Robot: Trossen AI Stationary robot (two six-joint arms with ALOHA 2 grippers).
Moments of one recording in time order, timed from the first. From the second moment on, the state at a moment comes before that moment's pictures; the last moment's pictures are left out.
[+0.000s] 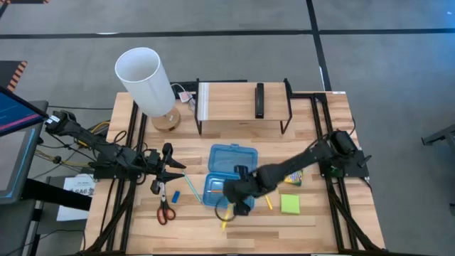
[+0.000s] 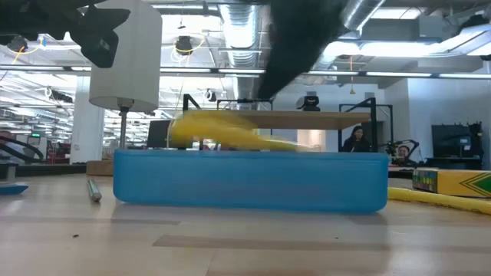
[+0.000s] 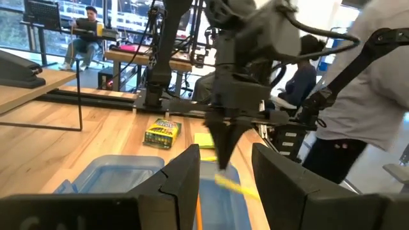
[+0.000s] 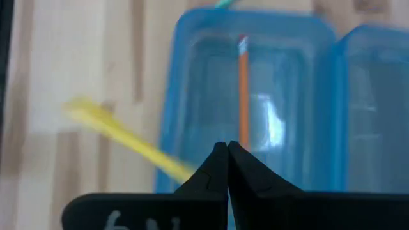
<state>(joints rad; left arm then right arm) -0.45 0.66 0.17 0.51 -0.30 -0.19 0.36 1.95 1.52 -0.61 0.16 0.36</state>
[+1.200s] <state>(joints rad) -0.71 1.06 0.33 0.46 -0.16 -0.25 0.42 1.93 1.52 -0.65 0.13 0.32</state>
